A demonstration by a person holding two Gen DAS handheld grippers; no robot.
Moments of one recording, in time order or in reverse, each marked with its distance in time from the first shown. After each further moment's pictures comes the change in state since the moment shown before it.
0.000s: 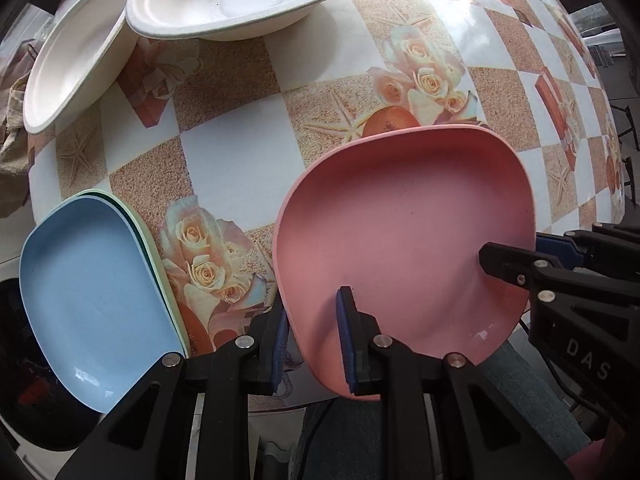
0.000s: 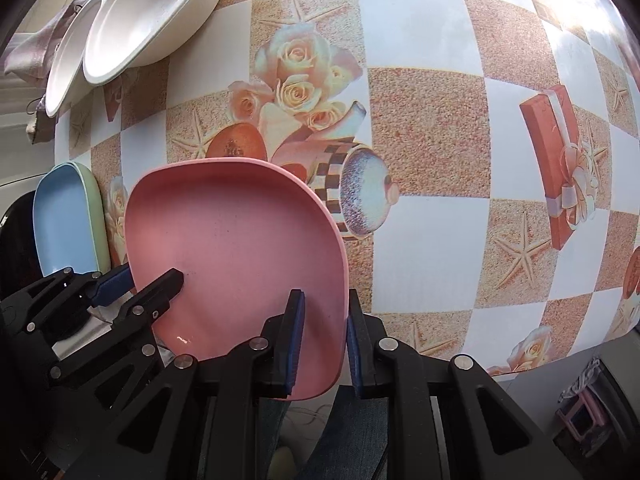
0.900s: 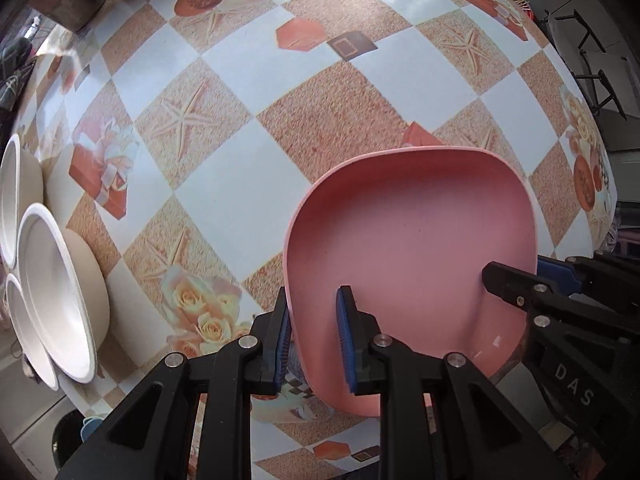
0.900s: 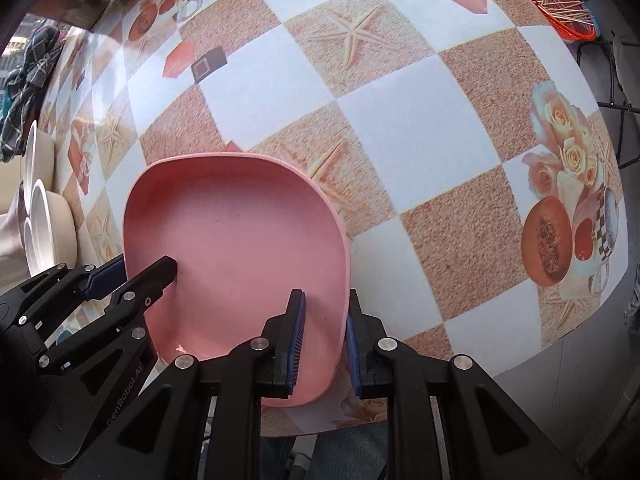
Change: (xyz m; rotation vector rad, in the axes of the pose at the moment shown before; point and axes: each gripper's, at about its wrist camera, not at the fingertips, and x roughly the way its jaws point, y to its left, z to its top) left arm -0.024 -0.174 0.132 0.348 -0.063 0.102; right arm -0.037 -0.267 0.017 0.418 -0.163 0.097
